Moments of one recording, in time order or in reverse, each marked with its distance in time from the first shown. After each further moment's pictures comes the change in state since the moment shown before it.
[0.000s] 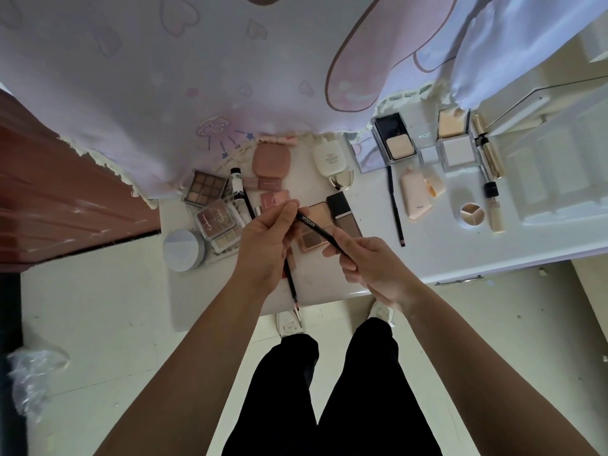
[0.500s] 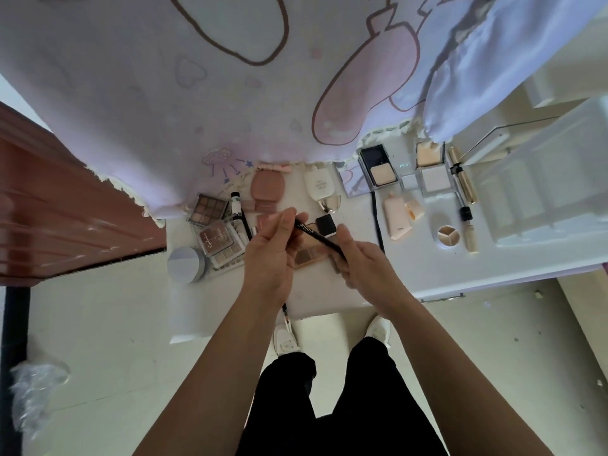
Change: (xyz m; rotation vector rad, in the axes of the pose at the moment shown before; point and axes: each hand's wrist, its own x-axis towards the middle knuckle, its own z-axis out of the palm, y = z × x) left_hand -0.030 0.020 0.051 -0.221 0.111 0.038; right_hand -0.032 -0.042 -0.004 -0.156 0.136 -0.155
